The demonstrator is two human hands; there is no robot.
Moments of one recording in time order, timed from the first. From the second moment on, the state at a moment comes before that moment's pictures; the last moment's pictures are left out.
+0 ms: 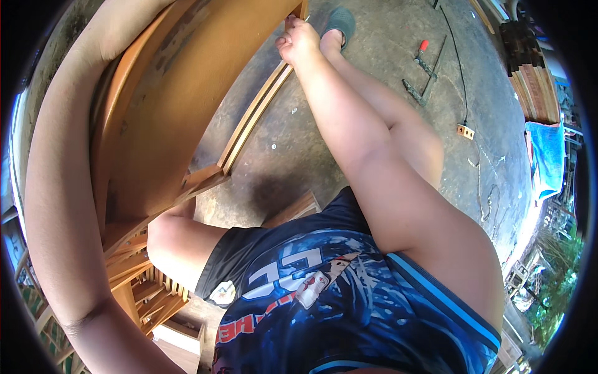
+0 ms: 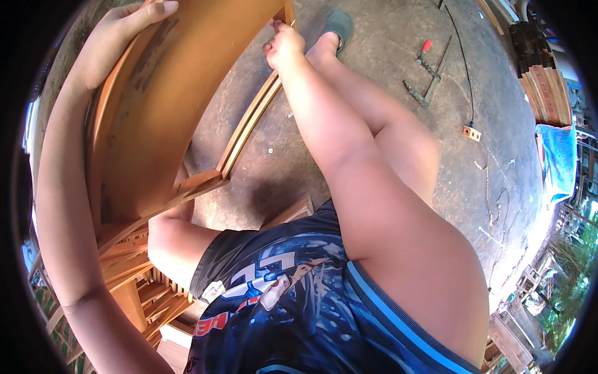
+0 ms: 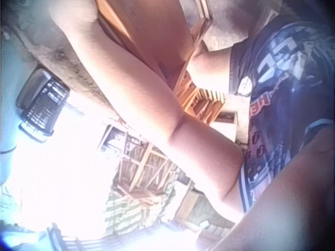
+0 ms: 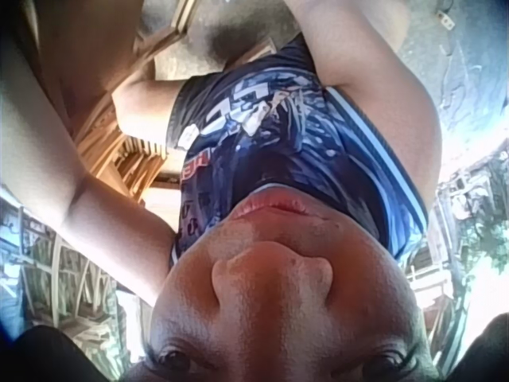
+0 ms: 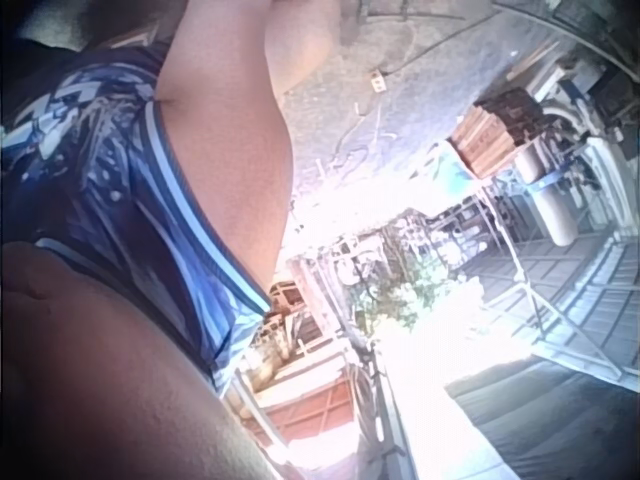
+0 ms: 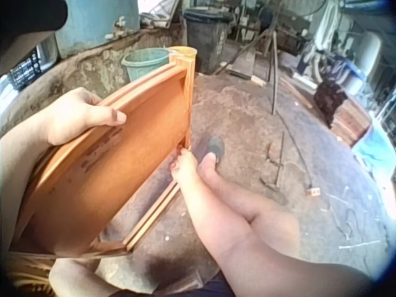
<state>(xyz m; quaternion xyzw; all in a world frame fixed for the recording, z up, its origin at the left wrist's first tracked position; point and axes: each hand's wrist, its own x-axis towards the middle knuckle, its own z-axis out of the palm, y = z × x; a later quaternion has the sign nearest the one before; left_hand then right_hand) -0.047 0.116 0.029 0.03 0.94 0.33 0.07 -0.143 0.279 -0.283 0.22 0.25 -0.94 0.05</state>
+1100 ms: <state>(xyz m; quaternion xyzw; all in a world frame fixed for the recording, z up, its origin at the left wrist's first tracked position) -0.053 0.104 0.020 0.04 0.94 0.34 0.07 -0.143 0.276 -0.276 0.27 0.25 -0.93 0.04</state>
